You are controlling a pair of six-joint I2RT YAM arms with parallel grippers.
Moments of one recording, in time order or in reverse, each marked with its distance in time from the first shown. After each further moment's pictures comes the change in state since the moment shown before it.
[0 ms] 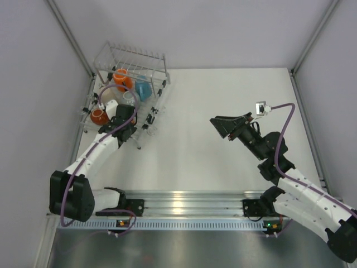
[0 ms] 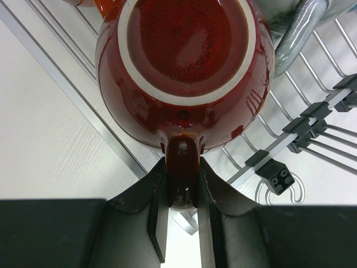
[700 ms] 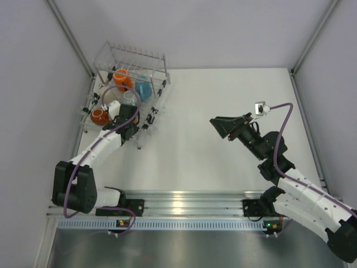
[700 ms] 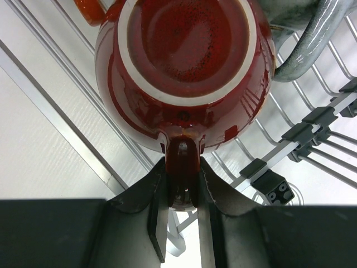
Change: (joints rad) left arm 0.001 0.086 -0.008 0.055 0.025 -0.047; right arm 0.000 0.000 0.002 -0.025 0.006 -0.021
